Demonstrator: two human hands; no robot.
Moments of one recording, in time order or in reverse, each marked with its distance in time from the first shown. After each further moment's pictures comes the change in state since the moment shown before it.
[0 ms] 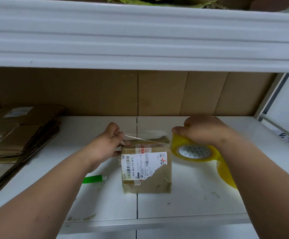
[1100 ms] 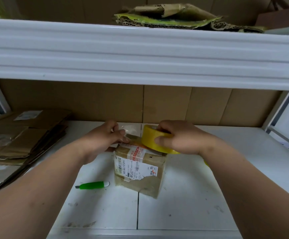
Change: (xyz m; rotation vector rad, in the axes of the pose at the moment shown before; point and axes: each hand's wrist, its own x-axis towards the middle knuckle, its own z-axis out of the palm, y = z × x) left_hand 0.011 0.022 -0.027 0.053 0.010 0.004; right_hand -0.001 -0.048 -0.009 0.298 -0.089 -0.342
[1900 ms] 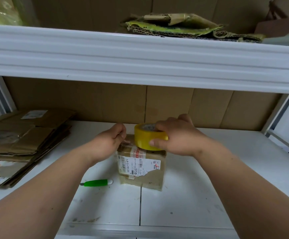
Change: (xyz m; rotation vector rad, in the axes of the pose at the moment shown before) left_hand -0.020 -0.006 0.000 0.448 0.037 0.204; right_hand 0.004 -0.012 0.009 -0.342 0.124 -0.153
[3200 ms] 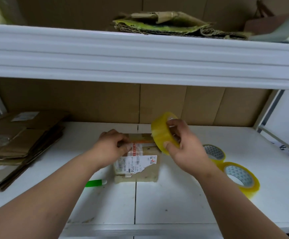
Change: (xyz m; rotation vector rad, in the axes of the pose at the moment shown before) left_hand 0.008 0.002 0.027 0.272 0.029 0.025; right_hand -0.057 0.000 0.032 0.636 0.371 0.259
